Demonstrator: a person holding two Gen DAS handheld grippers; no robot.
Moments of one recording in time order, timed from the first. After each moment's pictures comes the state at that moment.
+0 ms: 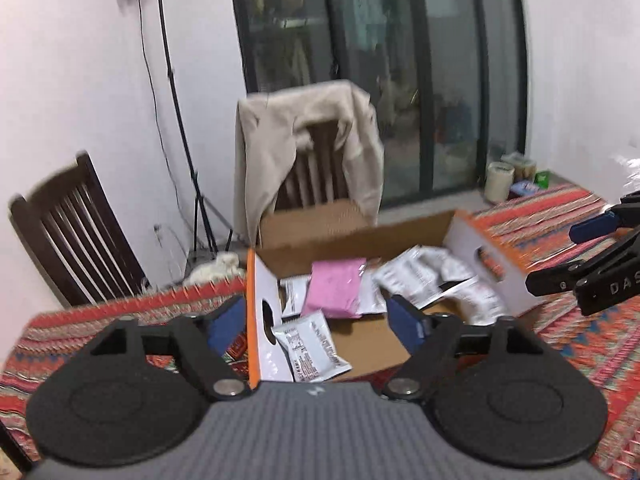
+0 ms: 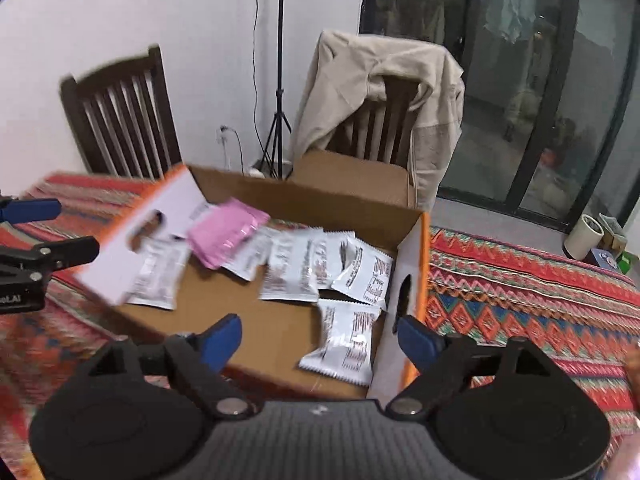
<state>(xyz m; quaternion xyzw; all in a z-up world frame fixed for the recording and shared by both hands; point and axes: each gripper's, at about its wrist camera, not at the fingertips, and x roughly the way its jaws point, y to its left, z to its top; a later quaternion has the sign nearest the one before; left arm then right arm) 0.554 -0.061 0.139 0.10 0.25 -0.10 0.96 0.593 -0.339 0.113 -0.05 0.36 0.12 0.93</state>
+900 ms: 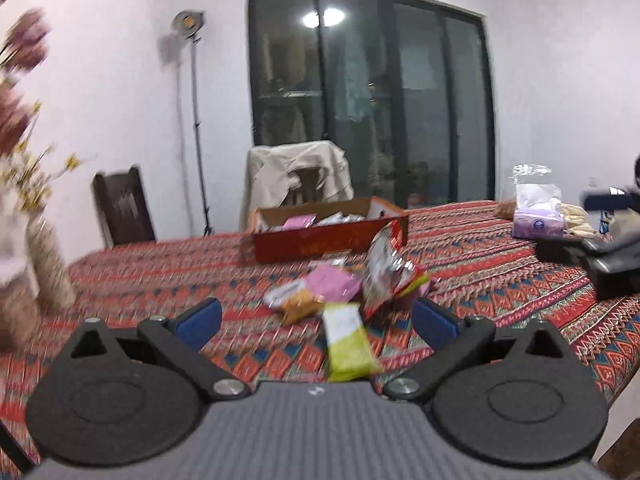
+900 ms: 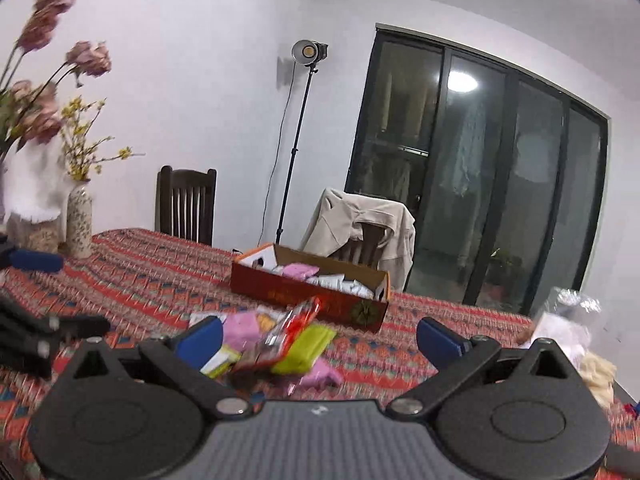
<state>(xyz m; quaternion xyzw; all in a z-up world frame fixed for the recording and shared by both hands) 0.151 -0.018 0.063 0.05 0.15 -0.10 0.98 0.131 -0.312 0.072 -0.09 0.11 0.08 0.99</state>
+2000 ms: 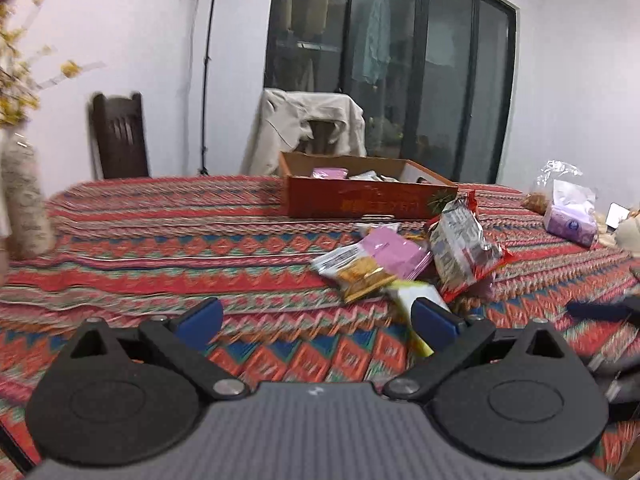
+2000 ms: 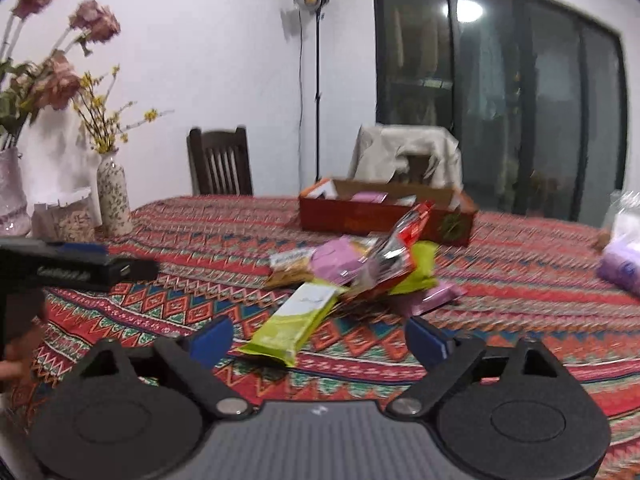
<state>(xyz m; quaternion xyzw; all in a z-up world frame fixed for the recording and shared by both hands) 0.269 0.061 0.035 -0.01 0.23 -0.13 0.96 0.187 -0.226 0.008 0.00 0.21 0.14 0.97</state>
